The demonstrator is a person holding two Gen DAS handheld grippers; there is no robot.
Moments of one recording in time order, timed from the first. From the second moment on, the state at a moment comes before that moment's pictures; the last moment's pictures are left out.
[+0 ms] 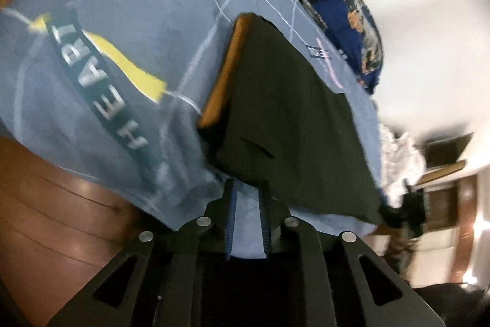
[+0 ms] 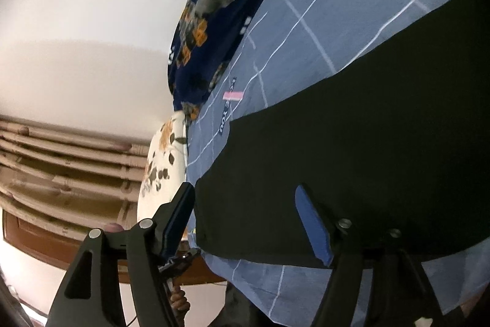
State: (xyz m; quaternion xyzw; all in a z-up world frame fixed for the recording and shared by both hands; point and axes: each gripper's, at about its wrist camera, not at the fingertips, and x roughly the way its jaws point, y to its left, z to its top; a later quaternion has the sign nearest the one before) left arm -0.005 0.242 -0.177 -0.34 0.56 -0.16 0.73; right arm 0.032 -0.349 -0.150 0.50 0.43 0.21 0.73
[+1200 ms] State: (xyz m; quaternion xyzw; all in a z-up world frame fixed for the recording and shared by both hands) left arm -0.002 0.229 -0.157 -0.32 0.52 -0.13 0.78; right arm 0.029 -0.337 -0.167 0.50 0.46 0.22 0.70
